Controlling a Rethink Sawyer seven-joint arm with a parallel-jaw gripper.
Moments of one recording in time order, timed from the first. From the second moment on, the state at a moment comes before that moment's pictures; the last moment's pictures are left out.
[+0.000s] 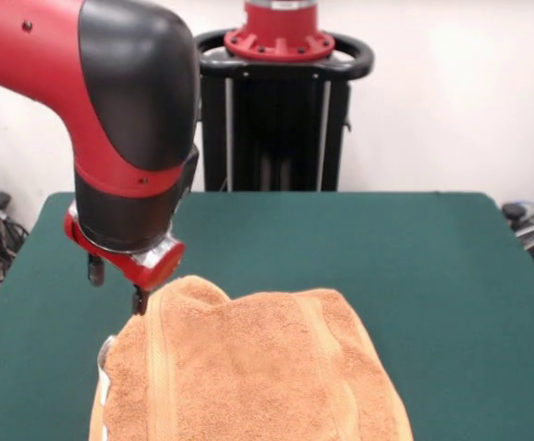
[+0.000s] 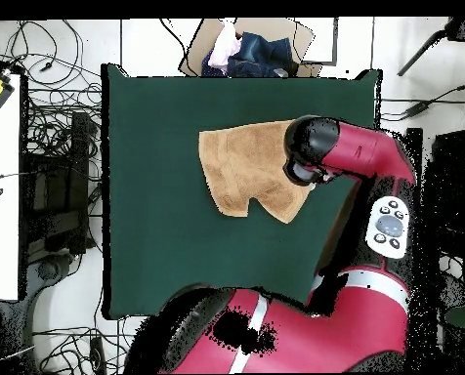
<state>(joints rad) -0.30 -0.34 -0.20 1.10 -0.09 0.95 1.93</state>
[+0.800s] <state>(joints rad) -0.30 -0.25 -0.20 1.09 -0.06 0.95 1.93</state>
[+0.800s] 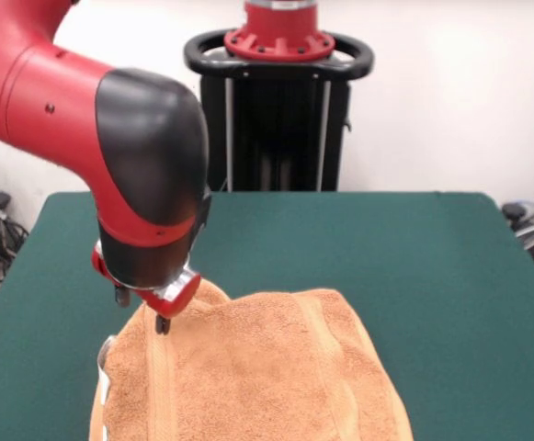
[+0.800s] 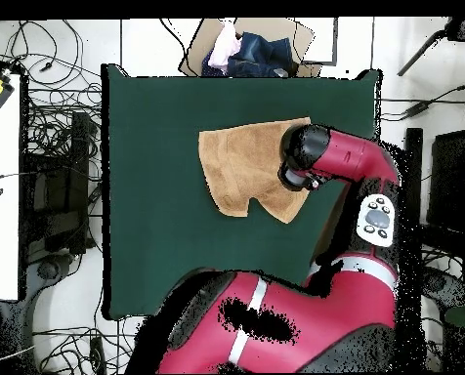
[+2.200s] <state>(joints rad) -0.29 -0.06 -0.20 0.86 -0.01 1.08 1.93</state>
